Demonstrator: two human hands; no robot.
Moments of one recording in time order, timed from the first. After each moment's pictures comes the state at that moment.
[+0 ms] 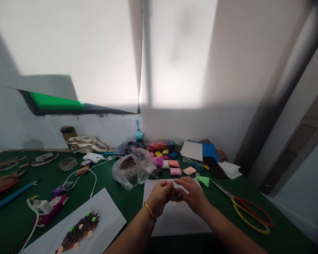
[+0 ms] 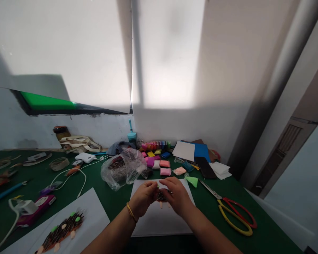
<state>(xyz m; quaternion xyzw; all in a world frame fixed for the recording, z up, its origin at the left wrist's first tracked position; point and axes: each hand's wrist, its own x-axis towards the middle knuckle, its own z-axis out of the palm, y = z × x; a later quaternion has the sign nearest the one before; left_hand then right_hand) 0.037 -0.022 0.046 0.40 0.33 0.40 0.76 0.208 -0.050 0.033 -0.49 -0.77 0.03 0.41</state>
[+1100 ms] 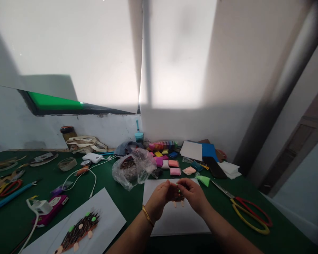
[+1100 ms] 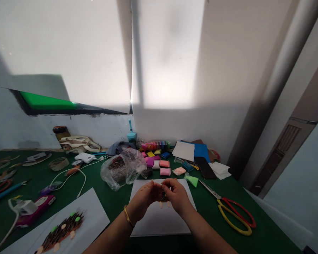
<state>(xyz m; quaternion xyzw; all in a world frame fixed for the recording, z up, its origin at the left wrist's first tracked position) 0.032 -0.039 0.064 0.45 0.25 0.38 0.77 0.191 -0.059 0.047 -0.53 -0.58 0.34 0.52</state>
